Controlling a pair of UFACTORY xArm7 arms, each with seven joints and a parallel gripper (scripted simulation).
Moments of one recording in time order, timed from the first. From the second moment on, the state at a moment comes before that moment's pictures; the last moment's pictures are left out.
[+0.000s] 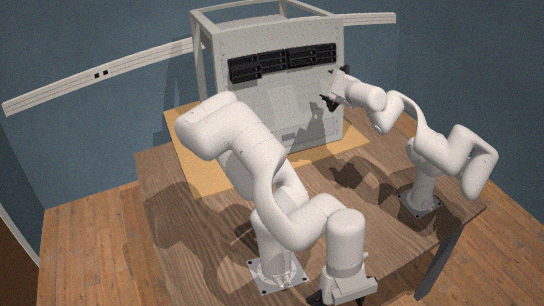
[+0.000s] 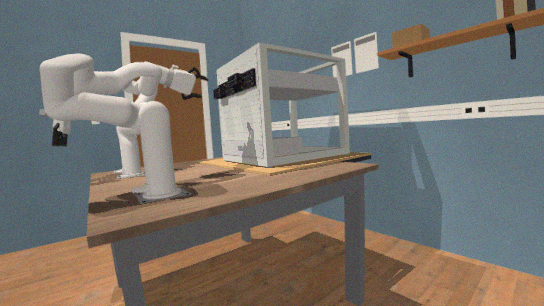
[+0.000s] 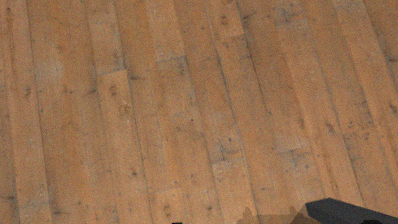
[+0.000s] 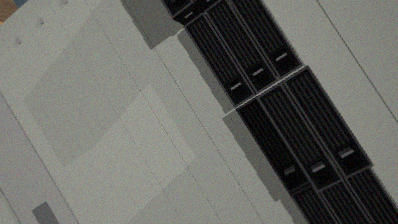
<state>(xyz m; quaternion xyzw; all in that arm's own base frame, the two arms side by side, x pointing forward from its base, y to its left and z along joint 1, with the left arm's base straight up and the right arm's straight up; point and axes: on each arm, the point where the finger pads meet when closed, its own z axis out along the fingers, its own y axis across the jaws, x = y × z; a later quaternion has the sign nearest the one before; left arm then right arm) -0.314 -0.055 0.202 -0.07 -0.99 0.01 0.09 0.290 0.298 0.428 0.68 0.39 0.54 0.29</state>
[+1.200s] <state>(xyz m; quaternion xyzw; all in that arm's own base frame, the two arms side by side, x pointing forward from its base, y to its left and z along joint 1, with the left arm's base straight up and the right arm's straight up) -0.329 0.077 0.217 -0.23 -0.97 -0.01 0.07 0.272 0.375 0.448 0.58 0.46 0.52 0.43</state>
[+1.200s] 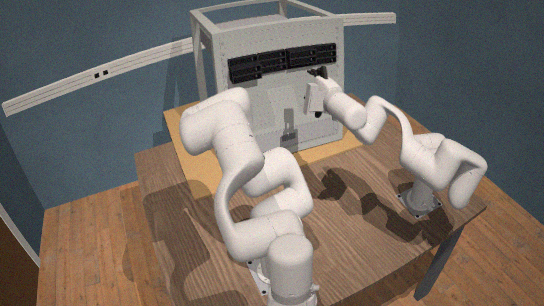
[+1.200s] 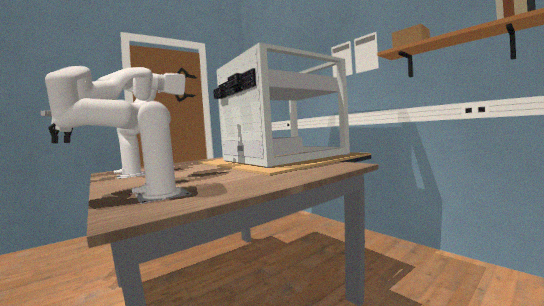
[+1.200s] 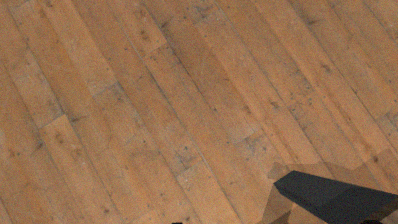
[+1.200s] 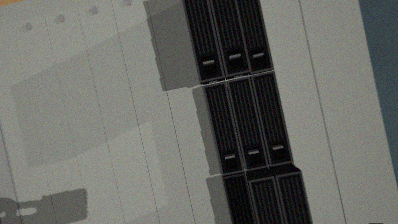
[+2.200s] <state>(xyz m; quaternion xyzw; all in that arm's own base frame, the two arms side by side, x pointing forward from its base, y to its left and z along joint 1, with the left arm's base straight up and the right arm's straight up) -0.300 0.185 0.227 -0.36 -0.93 -0.01 0.05 0.272 0.375 0.448 0.58 0.46 0.52 0.43</state>
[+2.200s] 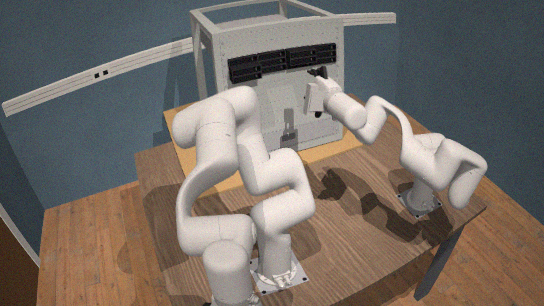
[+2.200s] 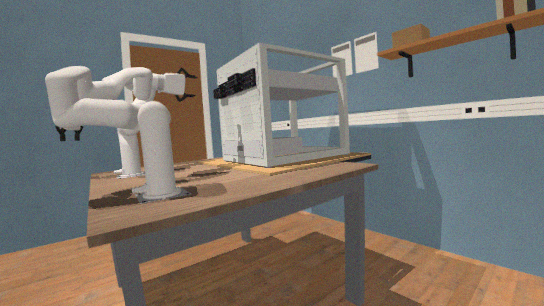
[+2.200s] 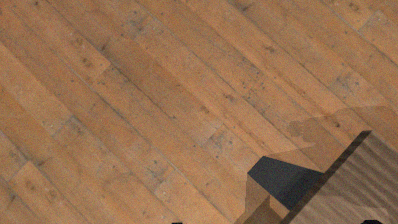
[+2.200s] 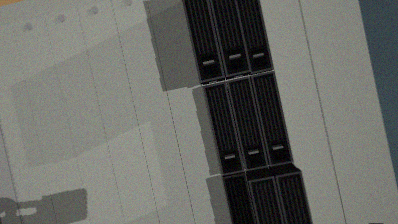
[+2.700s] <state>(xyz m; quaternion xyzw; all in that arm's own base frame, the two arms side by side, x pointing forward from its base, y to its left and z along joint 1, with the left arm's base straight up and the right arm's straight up) -0.273 0.235 0.232 -0.42 -0.91 -0.01 0.04 0.270 0.383 0.449 0.57 0.47 0.51 0.45</state>
